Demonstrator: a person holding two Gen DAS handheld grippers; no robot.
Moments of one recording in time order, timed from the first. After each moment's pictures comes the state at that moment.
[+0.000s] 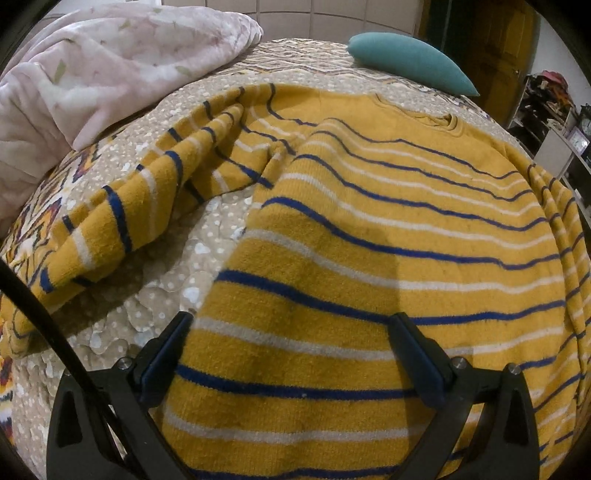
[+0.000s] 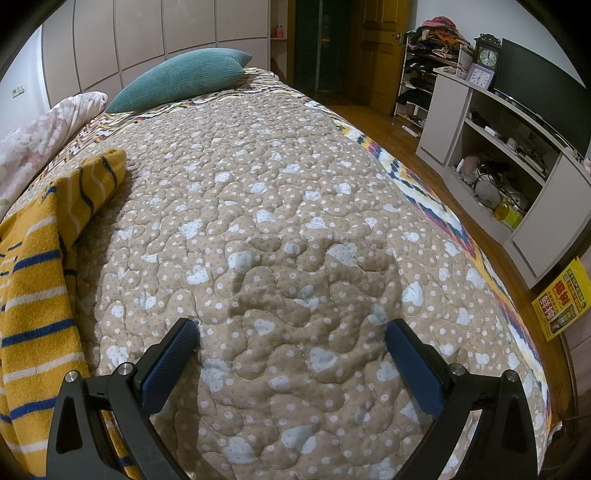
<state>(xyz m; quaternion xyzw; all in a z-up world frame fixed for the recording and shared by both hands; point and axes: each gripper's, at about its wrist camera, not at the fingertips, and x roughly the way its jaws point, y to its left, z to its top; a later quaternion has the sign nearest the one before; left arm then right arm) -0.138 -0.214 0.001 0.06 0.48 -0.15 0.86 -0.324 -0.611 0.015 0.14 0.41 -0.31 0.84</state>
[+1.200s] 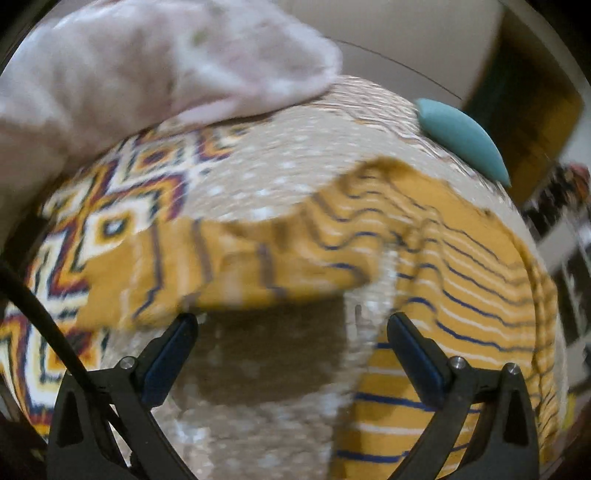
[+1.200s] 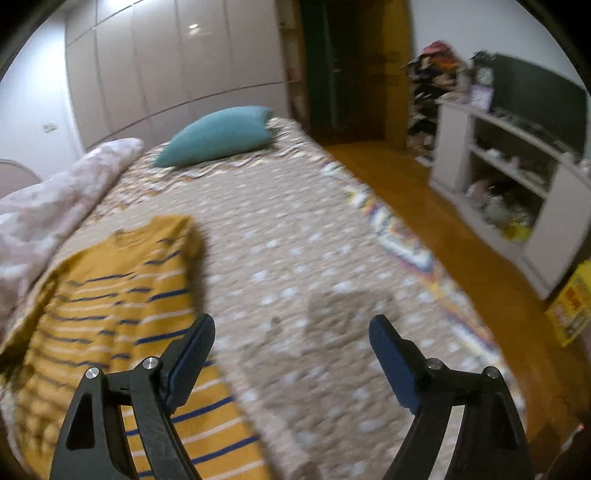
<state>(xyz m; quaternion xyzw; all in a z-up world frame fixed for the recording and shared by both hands) -0.145 -0.058 0.049 -0.09 0.46 -0.09 0.88 -0.386 -0.567 0.108 0.17 0.33 -0.25 0.89</state>
